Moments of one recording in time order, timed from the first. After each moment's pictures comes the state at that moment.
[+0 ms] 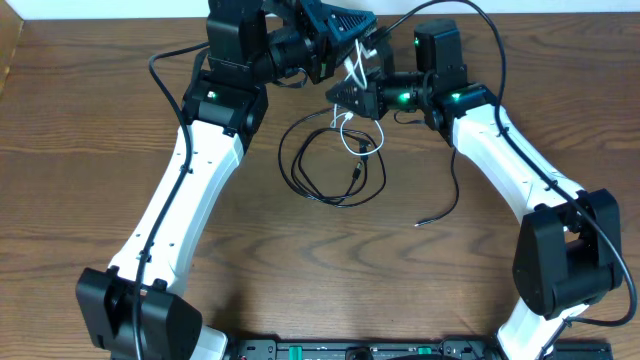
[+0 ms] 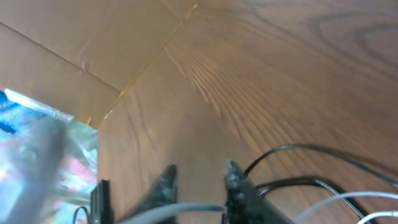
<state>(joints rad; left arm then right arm) -0.30 1.65 1.55 -0.02 0.80 -1.46 0.34 1.89 1.46 -0.14 -0.94 0.26</state>
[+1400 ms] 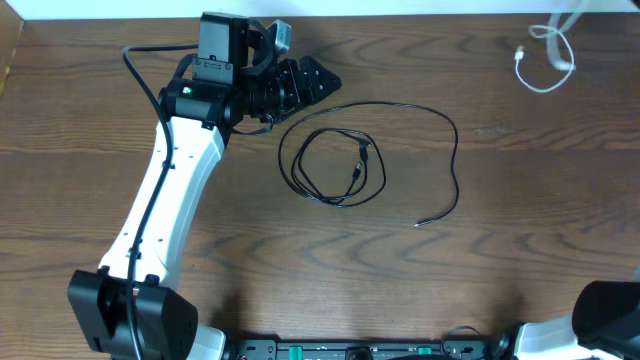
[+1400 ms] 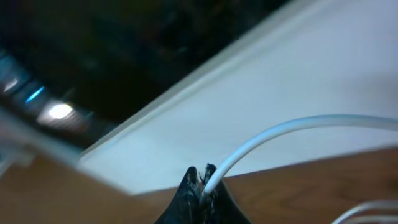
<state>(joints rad) -0.20 1.65 1.55 -0.71 0.70 -0.57 -0.39 1.67 1.85 -0.32 -0.78 0.67</state>
